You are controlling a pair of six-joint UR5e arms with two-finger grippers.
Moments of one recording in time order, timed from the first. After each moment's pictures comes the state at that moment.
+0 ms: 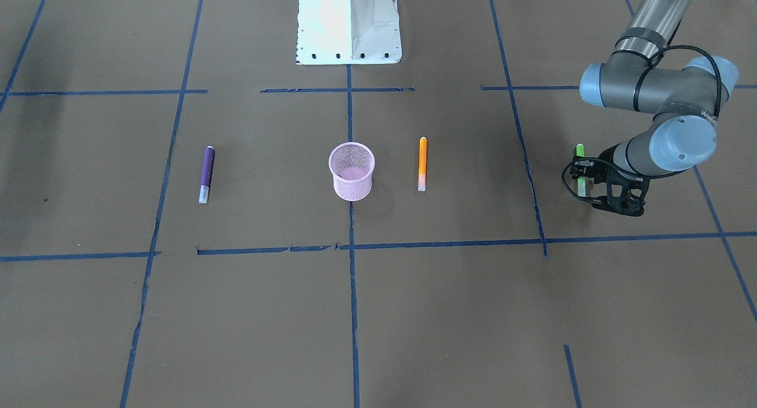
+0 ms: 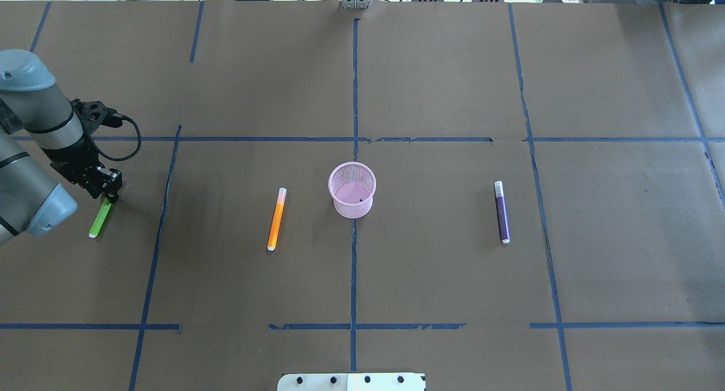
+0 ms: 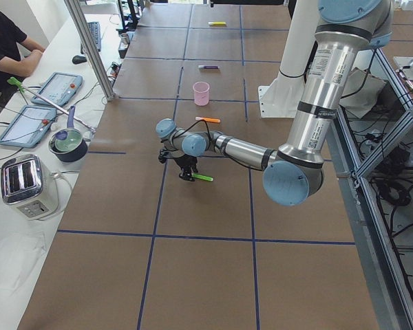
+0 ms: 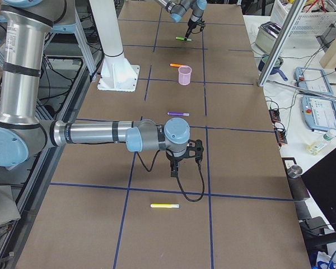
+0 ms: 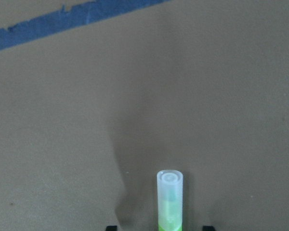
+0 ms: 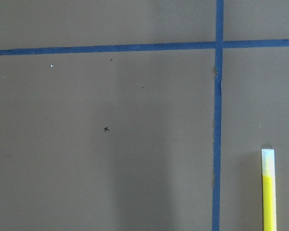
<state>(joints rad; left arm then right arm) -0.93 -1.83 -1.51 -1.60 -2.32 -0.35 1.48 -1.77 1.83 -1.51 2.47 0.16</state>
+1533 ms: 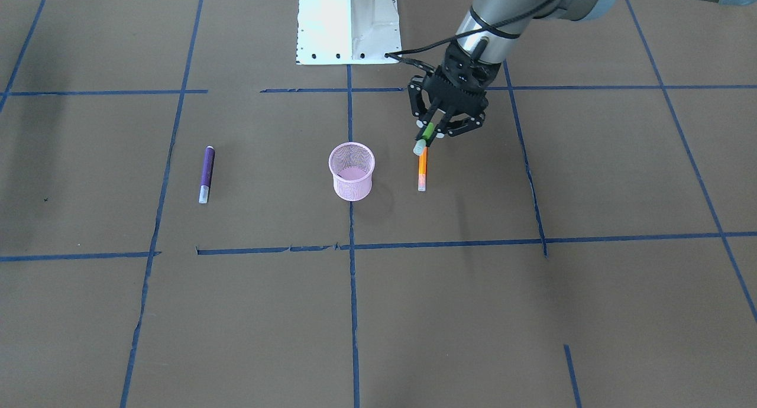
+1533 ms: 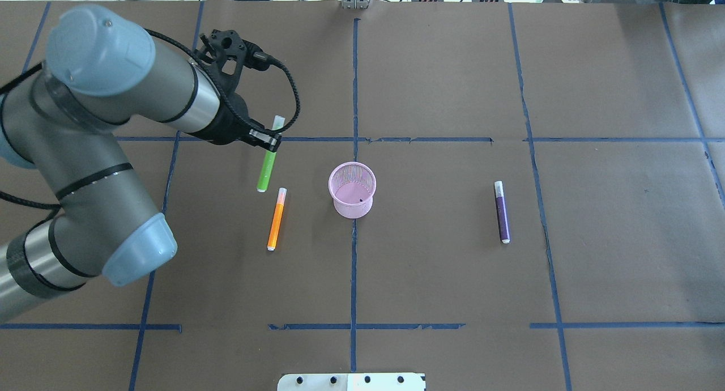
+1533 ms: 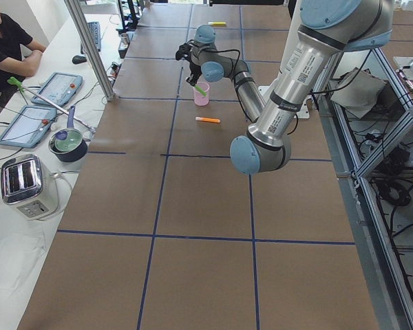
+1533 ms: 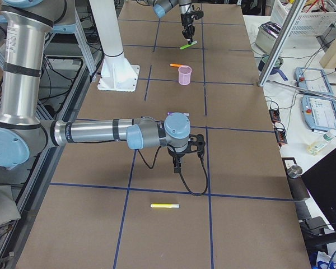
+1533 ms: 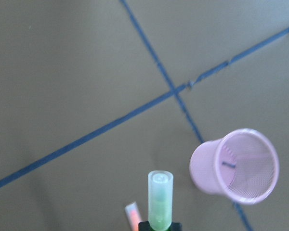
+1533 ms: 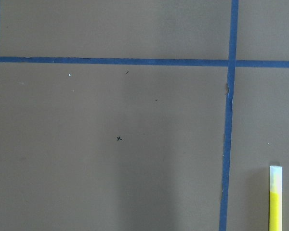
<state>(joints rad) -0.62 -2.14 -1.93 -1.83 -1.80 -0.81 1.48 -1.76 1.85 -1.46 2.46 0.16</state>
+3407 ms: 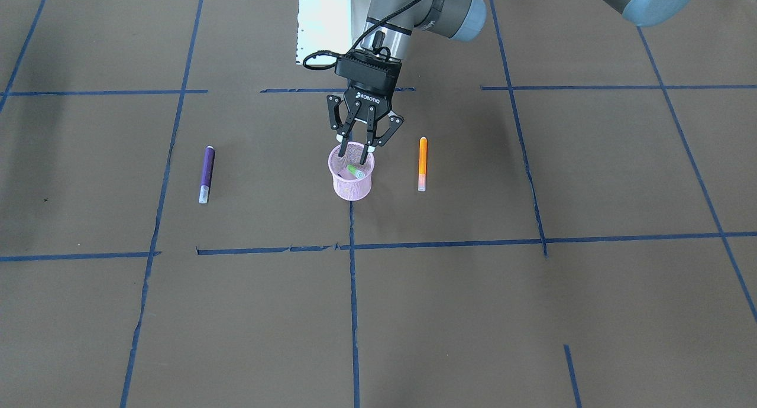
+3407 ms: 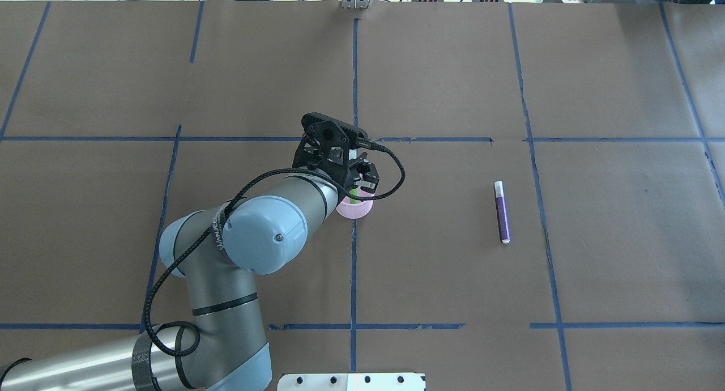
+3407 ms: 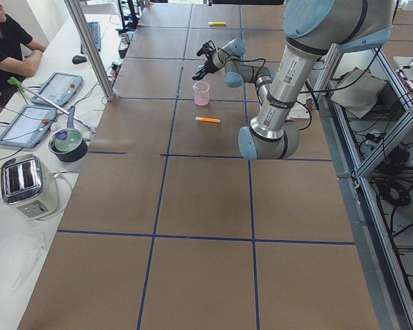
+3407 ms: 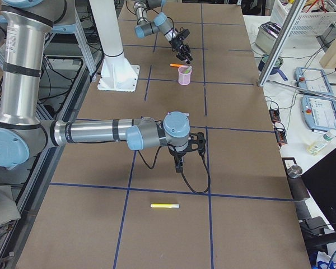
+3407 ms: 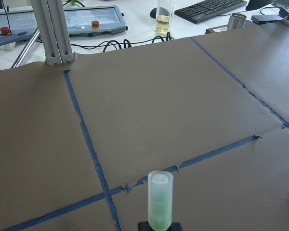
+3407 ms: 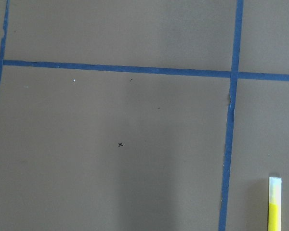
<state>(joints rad) -0.37 -2.22 -1.73 -2.03 -1.19 -0.89 1.47 -1.76 1.84 -1.42 2.46 0.16</state>
